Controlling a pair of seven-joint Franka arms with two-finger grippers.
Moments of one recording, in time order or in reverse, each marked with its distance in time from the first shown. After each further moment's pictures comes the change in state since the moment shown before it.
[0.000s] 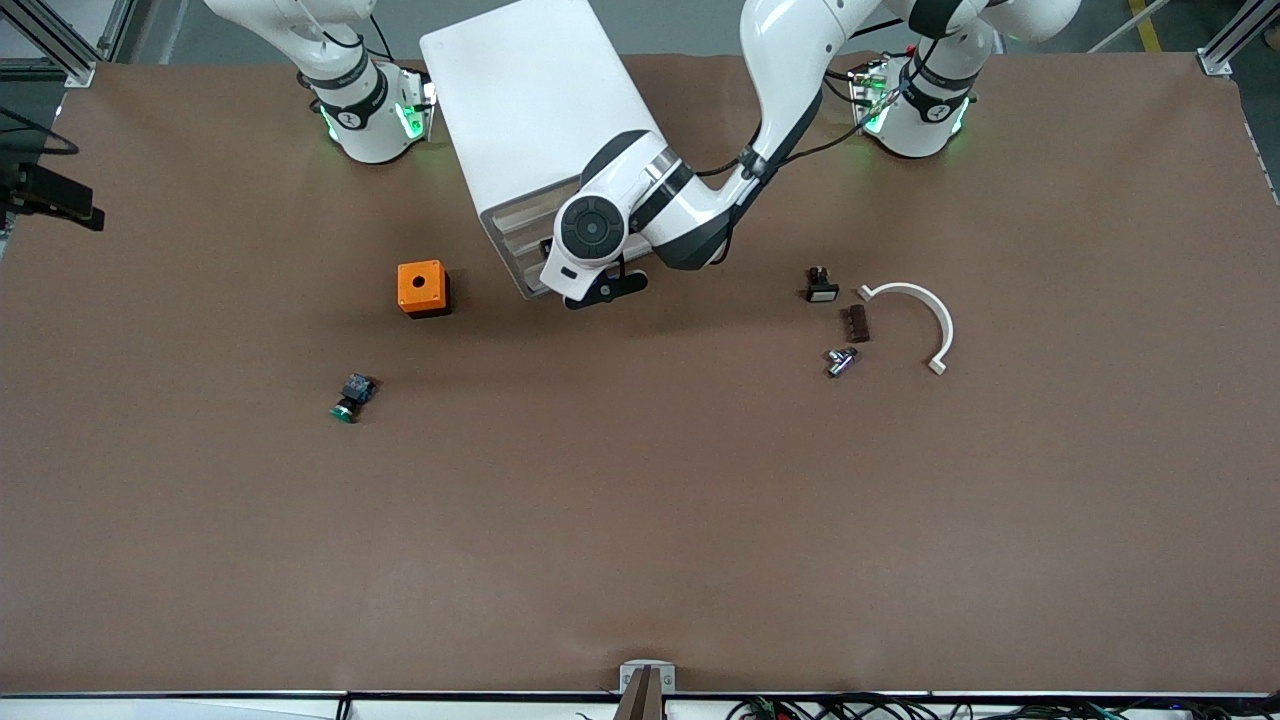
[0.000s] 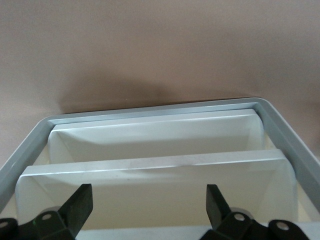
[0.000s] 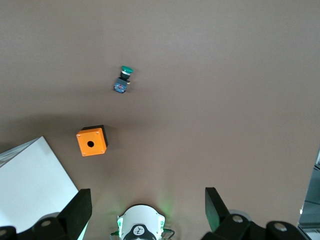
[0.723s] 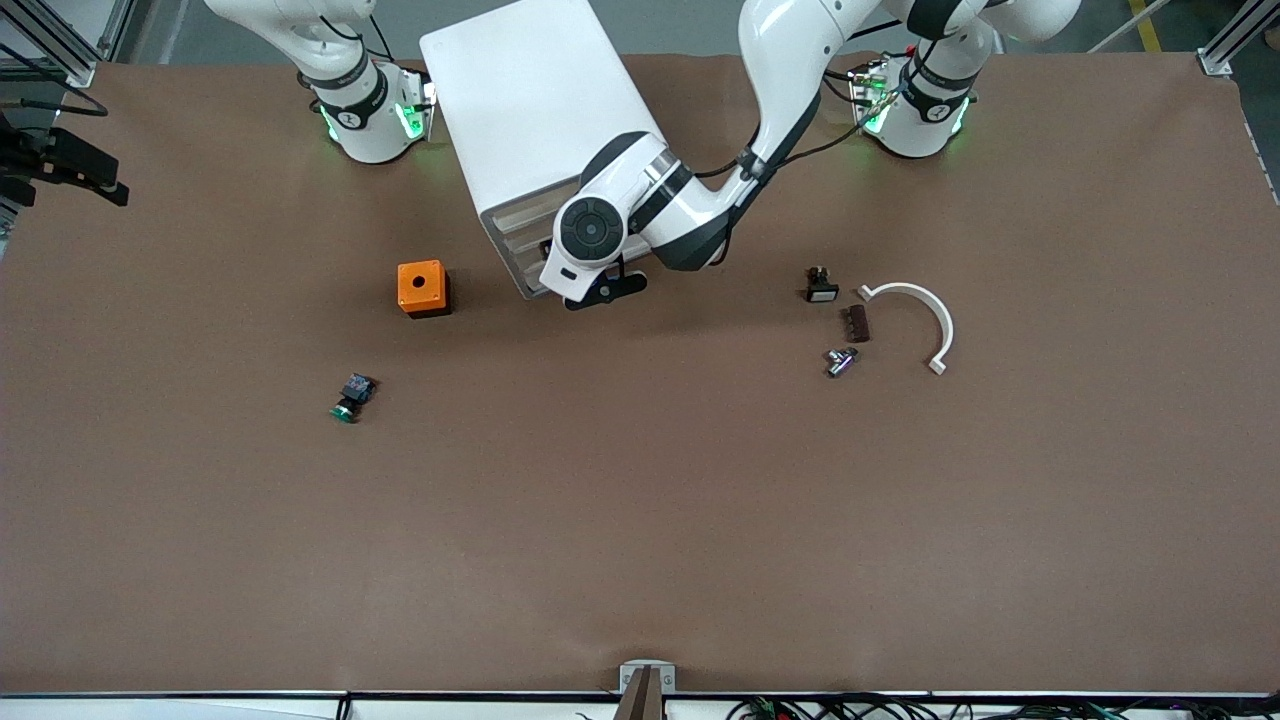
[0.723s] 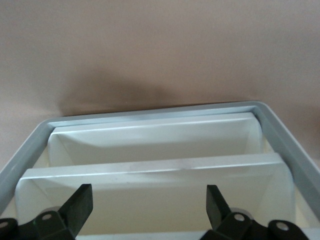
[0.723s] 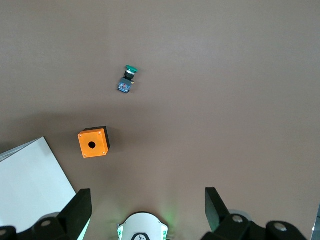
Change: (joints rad) left arm 0.007 0.002 0.008 0.007 0.000 0.001 0.000; right arm 0.000 -0.204 0.001 -0.308 0.006 0.167 0.000
